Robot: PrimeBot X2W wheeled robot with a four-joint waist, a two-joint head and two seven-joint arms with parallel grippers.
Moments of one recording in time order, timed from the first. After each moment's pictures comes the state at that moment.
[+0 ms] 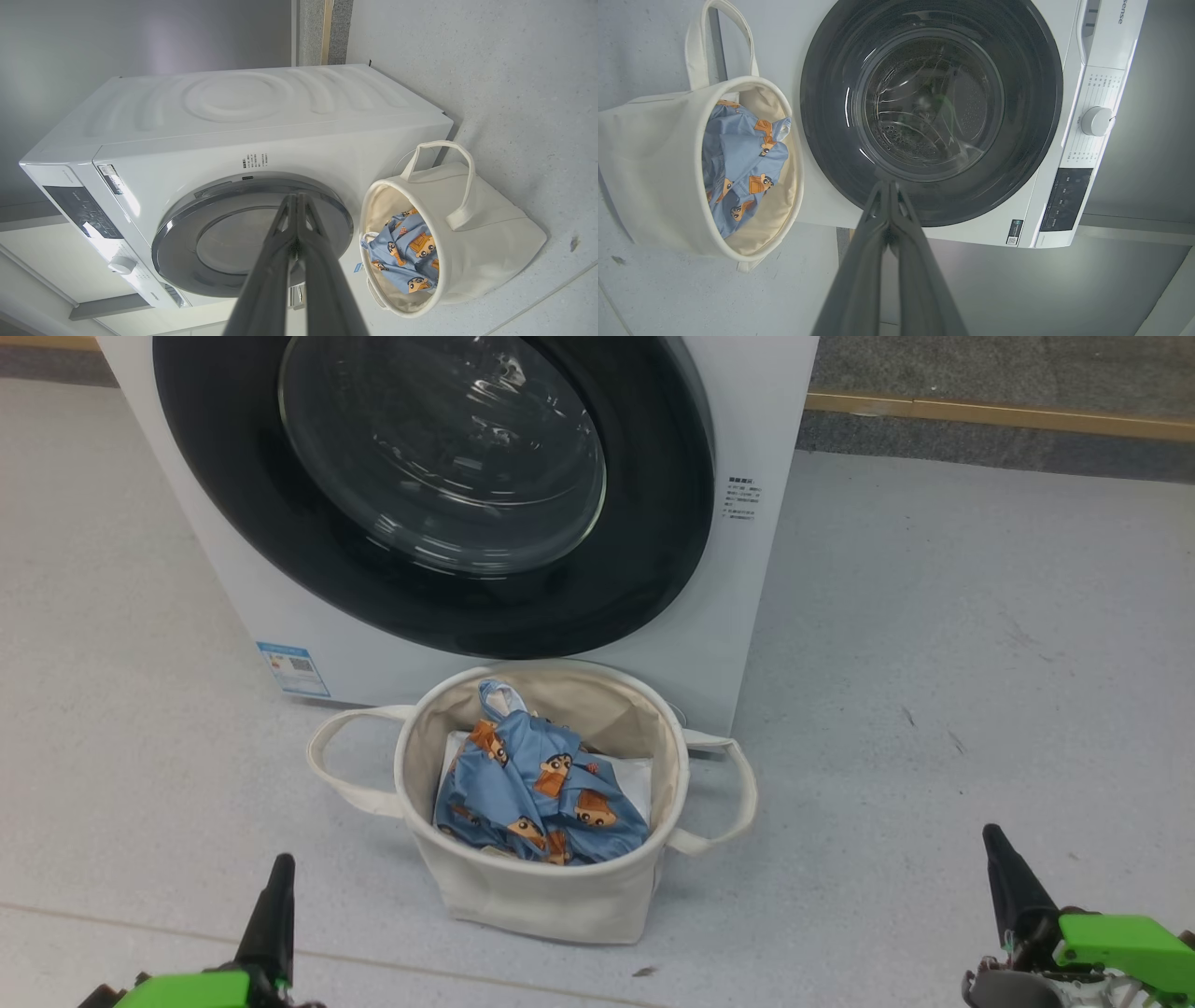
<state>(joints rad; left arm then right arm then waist) -0.06 0.04 0.08 0.28 -1.61 -0.12 0.10 -0.06 -0.05 -0.12 0.27 1.62 0.13 0.10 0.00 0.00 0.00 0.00</state>
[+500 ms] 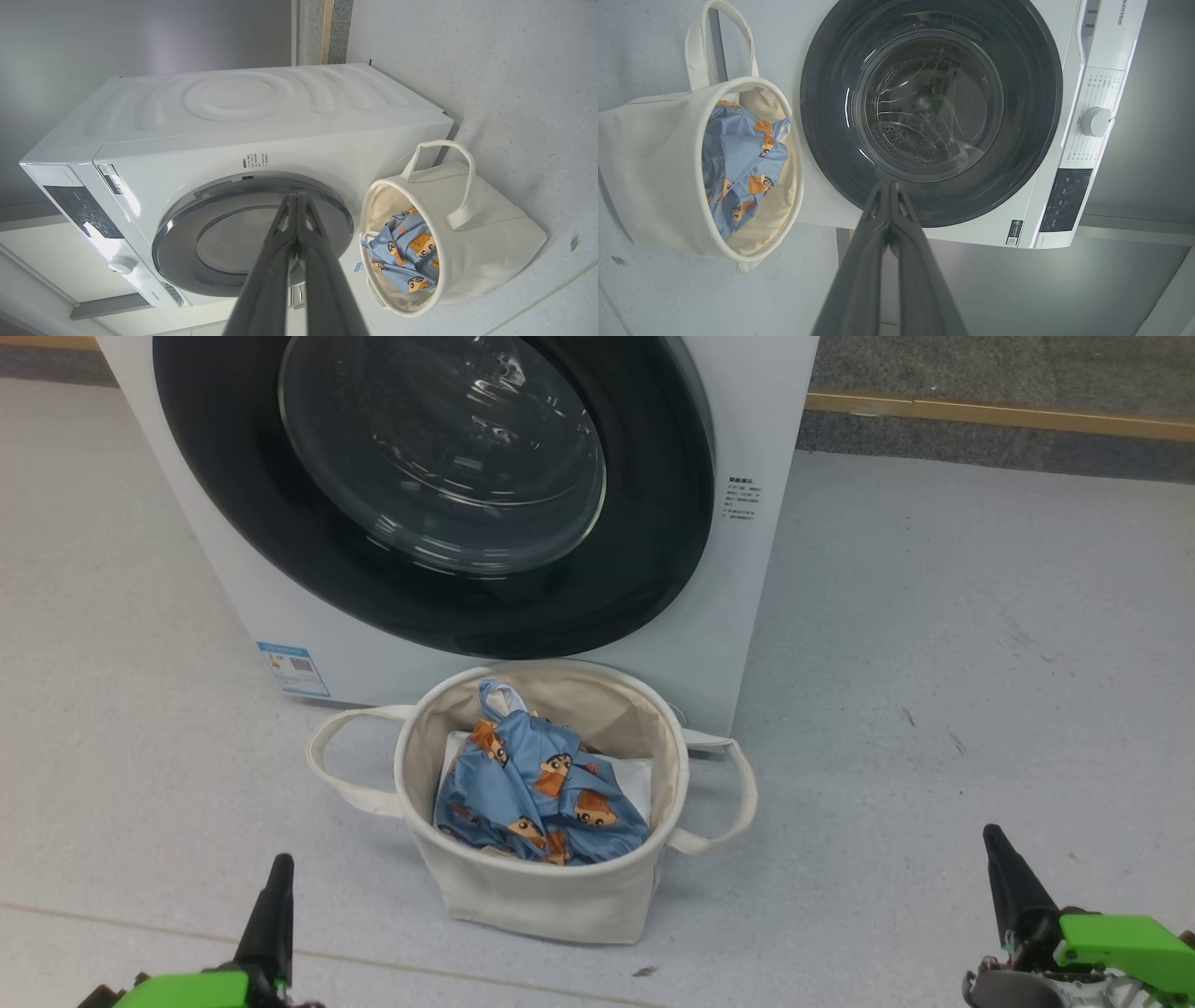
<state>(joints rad) -0.06 0.04 0.08 0.28 -1.61 -0.12 0.10 -0.06 -0.05 -0.12 0.27 1.62 0.13 0.10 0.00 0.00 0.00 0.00</state>
